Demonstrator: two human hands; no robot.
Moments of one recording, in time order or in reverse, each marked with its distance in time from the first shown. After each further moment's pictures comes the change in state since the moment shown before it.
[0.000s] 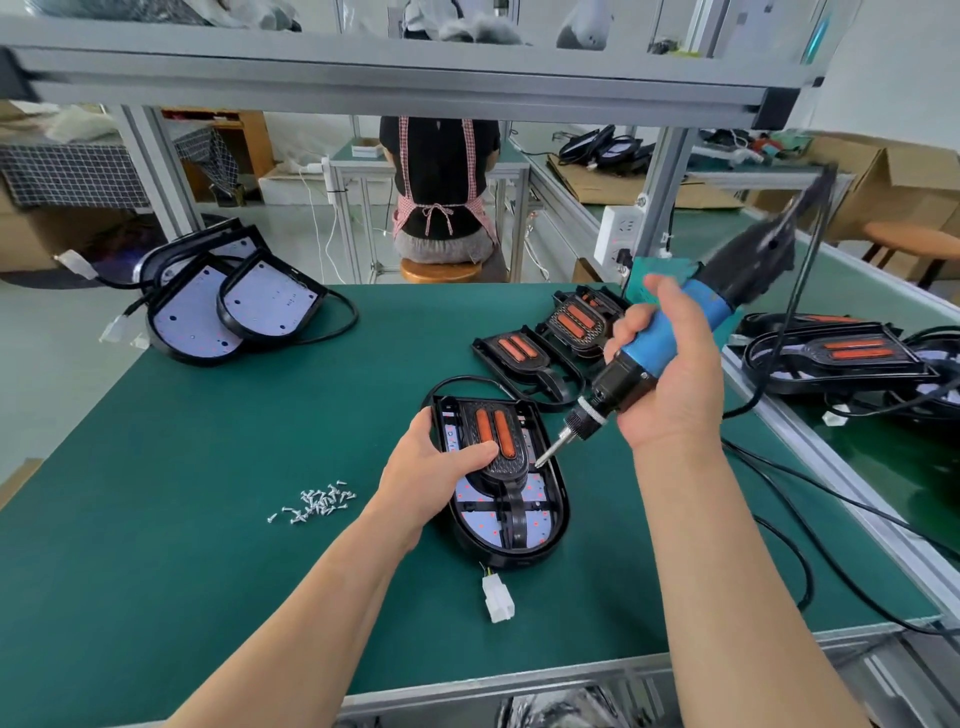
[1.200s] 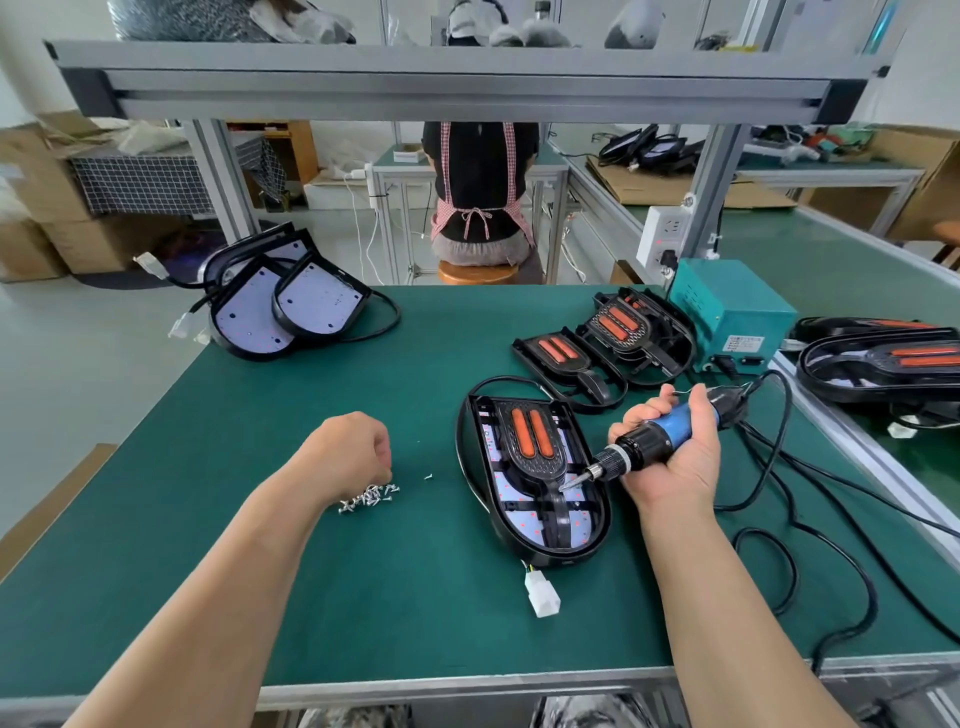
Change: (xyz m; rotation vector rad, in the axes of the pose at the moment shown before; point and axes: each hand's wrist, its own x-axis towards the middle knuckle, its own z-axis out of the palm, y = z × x) left_hand 0.003 0.022 -0.109 1.099 0.034 -0.006; right_hand -0.007 0.067 -0.072 0.371 0.345 0.307
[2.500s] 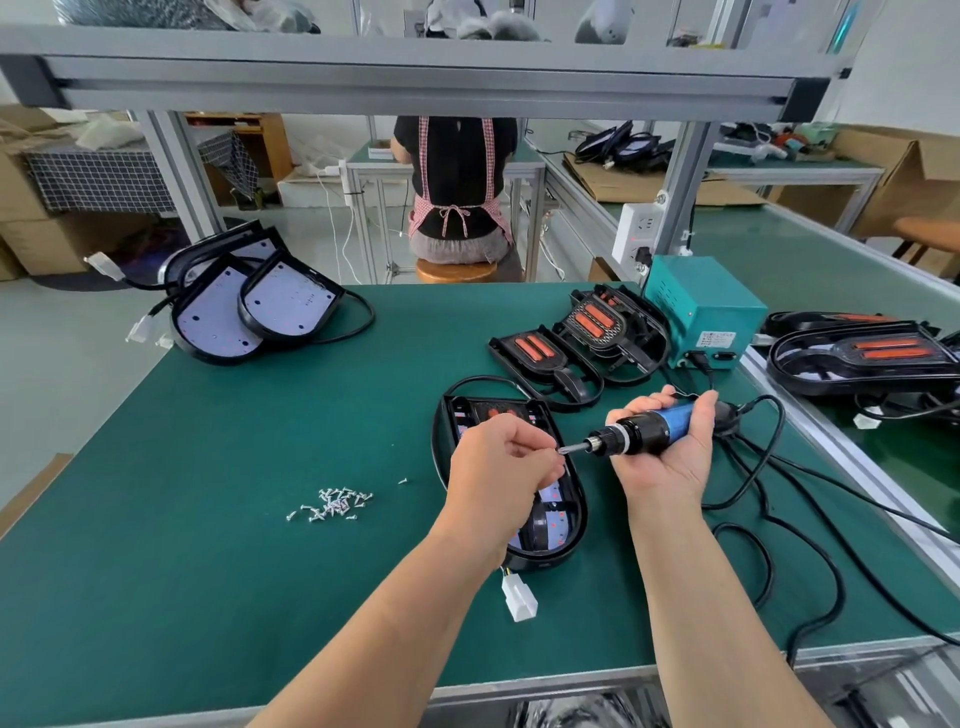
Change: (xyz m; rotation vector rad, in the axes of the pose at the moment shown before) left_hand -0.048 0.138 0.058 -1.206 0.009 0.107; right_hand 0.000 -0.014 0.006 0.213 0.053 -0.019
